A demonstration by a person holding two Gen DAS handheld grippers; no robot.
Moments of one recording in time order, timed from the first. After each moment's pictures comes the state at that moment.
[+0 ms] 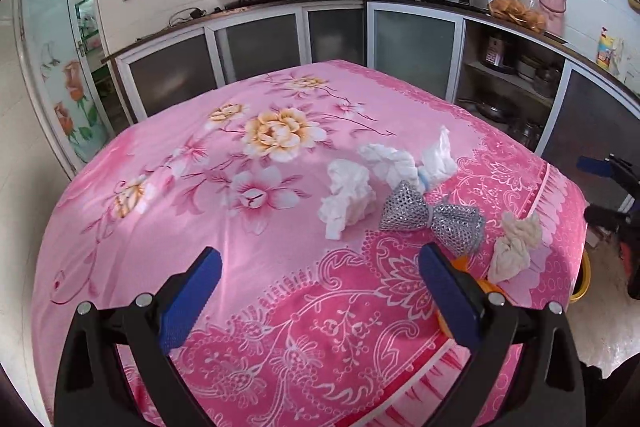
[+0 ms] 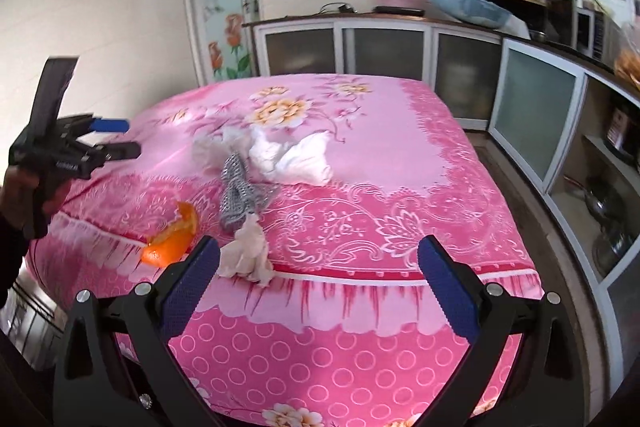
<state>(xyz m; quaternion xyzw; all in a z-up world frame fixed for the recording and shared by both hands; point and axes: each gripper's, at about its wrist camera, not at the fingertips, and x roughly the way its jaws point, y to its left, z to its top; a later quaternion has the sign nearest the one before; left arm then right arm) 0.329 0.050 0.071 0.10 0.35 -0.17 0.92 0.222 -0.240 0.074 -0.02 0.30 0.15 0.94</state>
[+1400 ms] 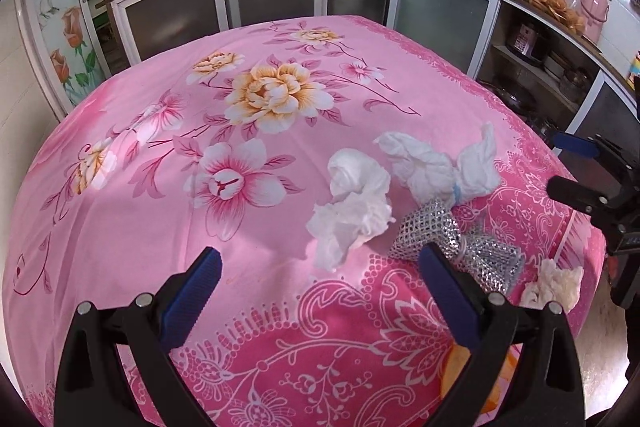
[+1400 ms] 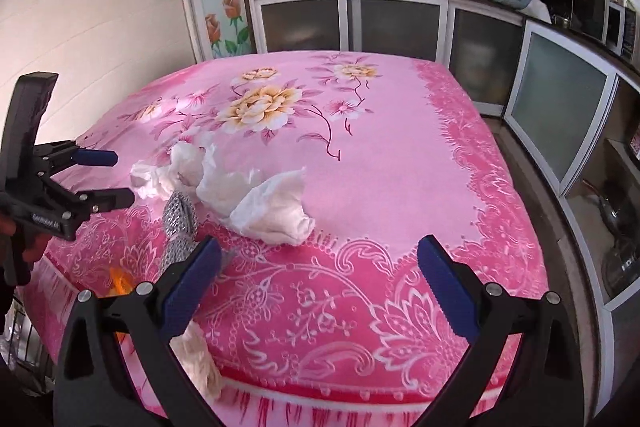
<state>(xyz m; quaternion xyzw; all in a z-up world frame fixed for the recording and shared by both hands) 0.400 0.018 0.035 0.06 0.44 -0.14 0.89 0.347 -0.228 0.062 -0.02 0.36 0.17 0.92</state>
